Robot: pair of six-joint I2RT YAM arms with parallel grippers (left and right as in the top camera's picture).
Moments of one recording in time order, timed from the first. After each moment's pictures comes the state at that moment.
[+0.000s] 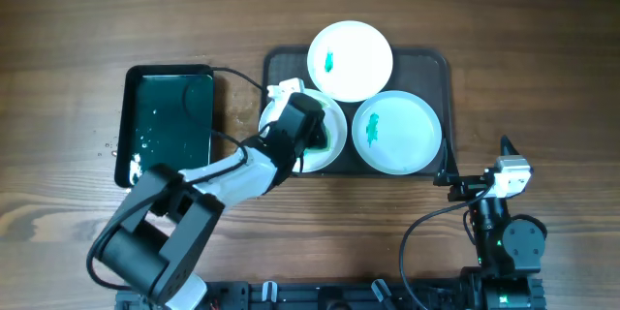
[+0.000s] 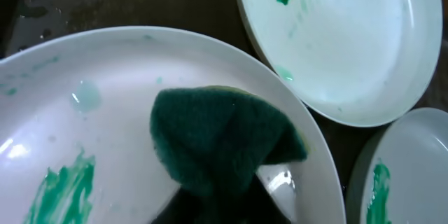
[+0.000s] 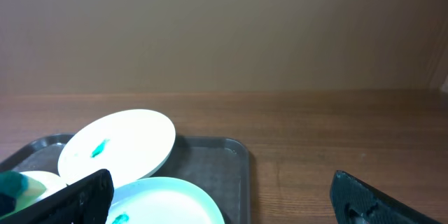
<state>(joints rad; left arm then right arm) -0.62 1.75 0.77 0.16 -0.15 -0.77 0.00 0.02 0.01 0.00 -0.05 0.03</state>
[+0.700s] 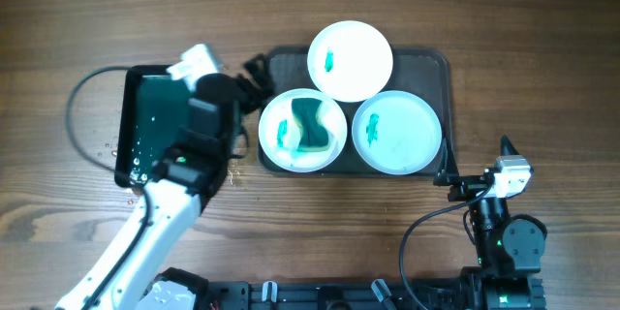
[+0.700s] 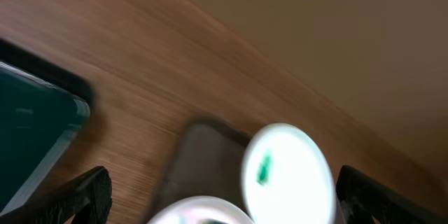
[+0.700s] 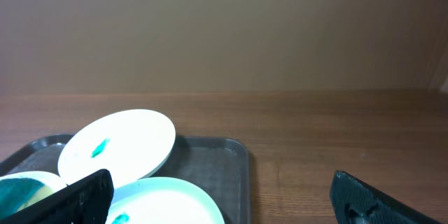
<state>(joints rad) -0.34 1.20 0.77 -0.06 -0.25 -0.78 0.00 0.02 0.01 0.00 -0.05 0.03</state>
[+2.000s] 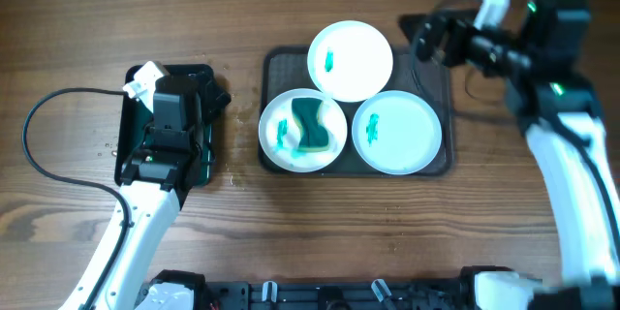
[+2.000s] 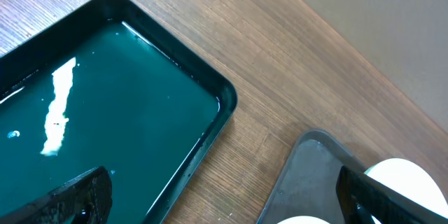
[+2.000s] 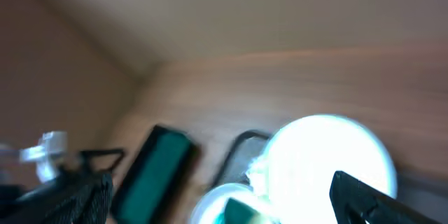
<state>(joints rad) -0.16 1.19 0.77 -0.29 -0.30 -0.78 0.00 1.46 1.25 -0.28 -0.83 0.31</state>
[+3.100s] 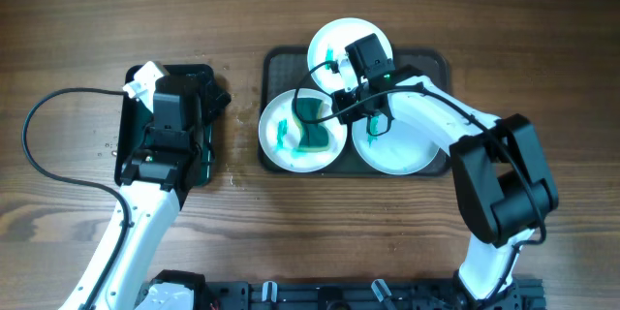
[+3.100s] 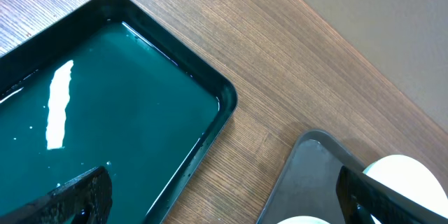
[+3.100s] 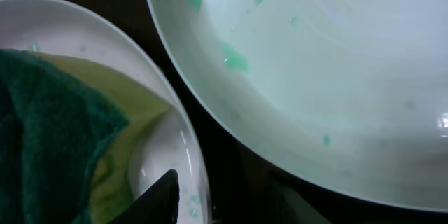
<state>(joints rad) -0.16 1.19 0.77 -0.29 -0.30 -0.78 0.44 1.98 1.26 -0.48 -0.19 0.09</state>
